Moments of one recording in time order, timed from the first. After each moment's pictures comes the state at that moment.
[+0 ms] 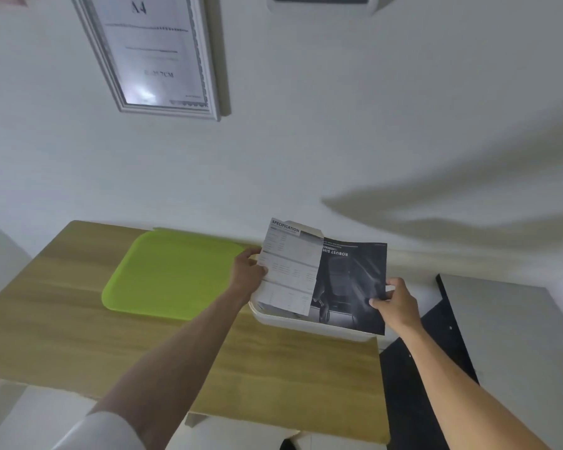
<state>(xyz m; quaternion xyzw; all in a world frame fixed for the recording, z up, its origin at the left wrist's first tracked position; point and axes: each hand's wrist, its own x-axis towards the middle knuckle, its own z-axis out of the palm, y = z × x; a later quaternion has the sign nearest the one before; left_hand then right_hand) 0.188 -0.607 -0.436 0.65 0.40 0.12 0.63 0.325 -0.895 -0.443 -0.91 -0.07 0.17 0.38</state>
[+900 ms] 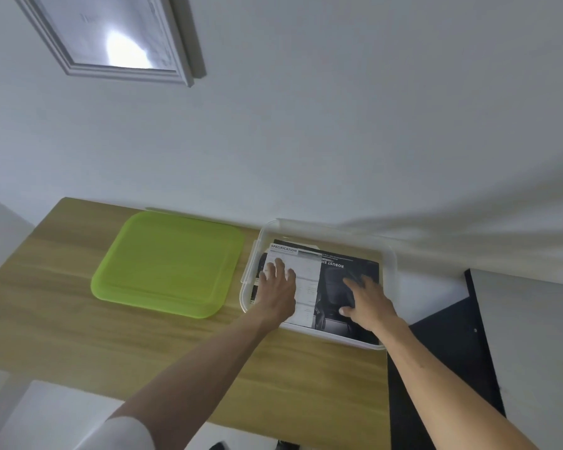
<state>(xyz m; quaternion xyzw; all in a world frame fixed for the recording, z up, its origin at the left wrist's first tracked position) 0.249 -0.655 -0.521 0.96 0.22 -0.18 0.03 0.372 -0.834 -0.510 -0.92 -0.31 0.26 0.00</state>
